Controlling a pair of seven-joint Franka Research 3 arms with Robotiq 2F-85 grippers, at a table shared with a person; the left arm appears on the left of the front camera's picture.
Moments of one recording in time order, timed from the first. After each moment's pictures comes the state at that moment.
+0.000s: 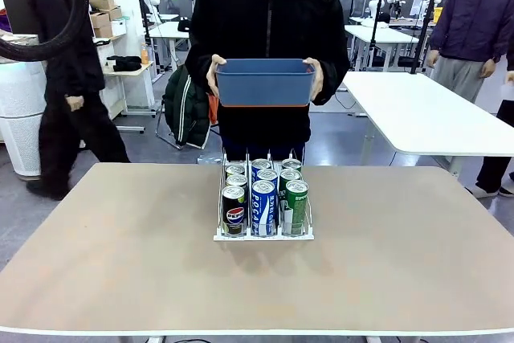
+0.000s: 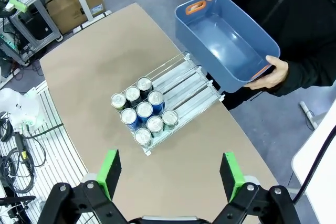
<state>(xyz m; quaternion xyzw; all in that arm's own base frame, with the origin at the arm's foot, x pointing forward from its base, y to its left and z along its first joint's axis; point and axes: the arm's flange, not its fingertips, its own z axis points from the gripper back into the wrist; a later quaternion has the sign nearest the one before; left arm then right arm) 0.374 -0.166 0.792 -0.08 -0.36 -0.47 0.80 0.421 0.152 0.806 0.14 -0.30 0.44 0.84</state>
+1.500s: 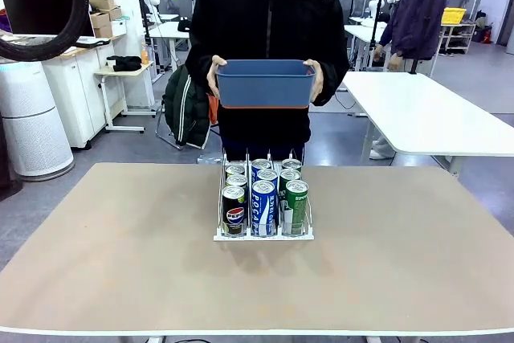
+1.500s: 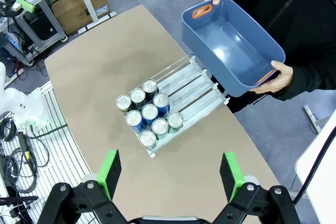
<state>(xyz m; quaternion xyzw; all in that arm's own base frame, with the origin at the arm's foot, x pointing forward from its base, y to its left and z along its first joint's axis) 0.374 -0.166 0.792 -0.08 -0.36 -0.47 0.80 0.419 0.155 0.806 0.15 -0.30 0.44 0.83</state>
